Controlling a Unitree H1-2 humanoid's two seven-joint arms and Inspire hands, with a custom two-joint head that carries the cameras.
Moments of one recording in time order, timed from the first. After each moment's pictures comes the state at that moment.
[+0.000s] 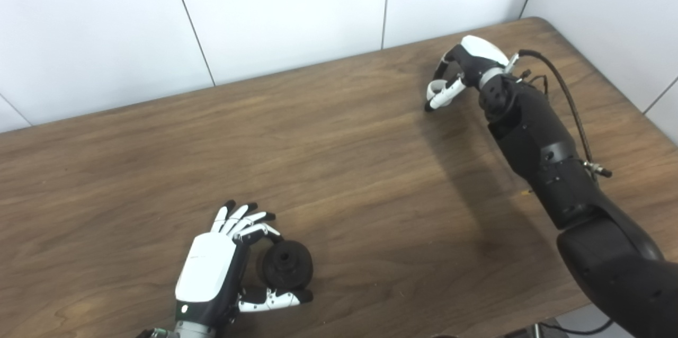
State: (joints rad) left arm 0.11 0.23 -0.40 -0.21 0.87 -0.09 0.02; right arm -0.56 -0.47 0.08 0.33 -0.80 0.47 0.30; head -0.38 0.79
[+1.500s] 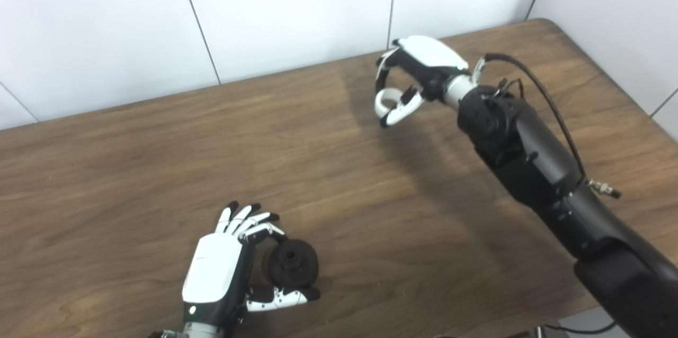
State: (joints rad) left arm 0.12 0.19 -0.42 -0.23 0.92 -0.05 0.02; right arm -0.44 -0.50 0.27 -0.17 -0.73 0.42 0.43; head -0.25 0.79
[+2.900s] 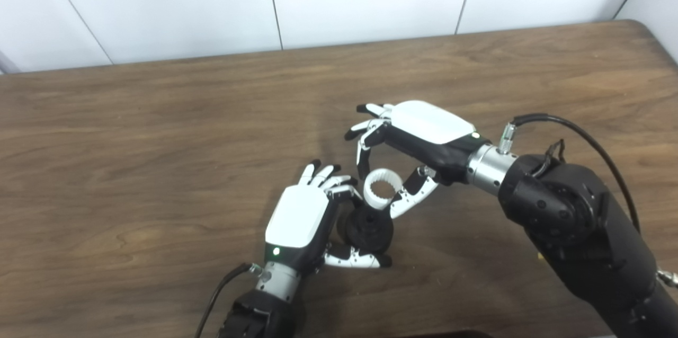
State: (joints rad) left arm 0.08 0.08 -0.52 -0.22 1.04 0.06 -0.01; right arm -0.30 -0.41 0.40 -0.67 -0.73 0.42 0.78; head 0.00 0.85
